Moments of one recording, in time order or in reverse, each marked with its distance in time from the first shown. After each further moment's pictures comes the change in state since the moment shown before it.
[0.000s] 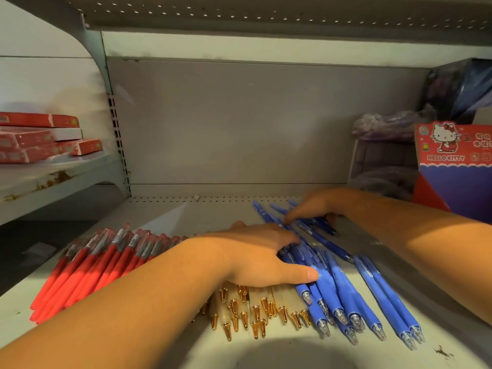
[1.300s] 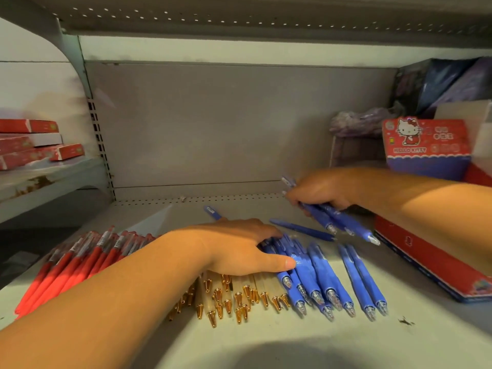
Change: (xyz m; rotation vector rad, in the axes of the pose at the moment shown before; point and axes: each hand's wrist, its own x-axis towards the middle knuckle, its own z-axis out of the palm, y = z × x) left_hand 0.001 -0.003 -0.001 0.041 -0.029 0.048; right_hand -0.093 0.000 -0.012 0.318 0.146 -0.121
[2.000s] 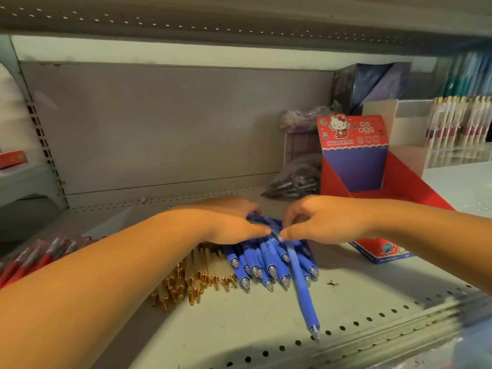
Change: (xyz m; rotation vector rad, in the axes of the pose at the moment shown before) left_hand 0.043 0.043 -0.009 0.021 0.145 0.031; right_hand -0.125 0.059 -0.003 -0.303 0.021 -0.197
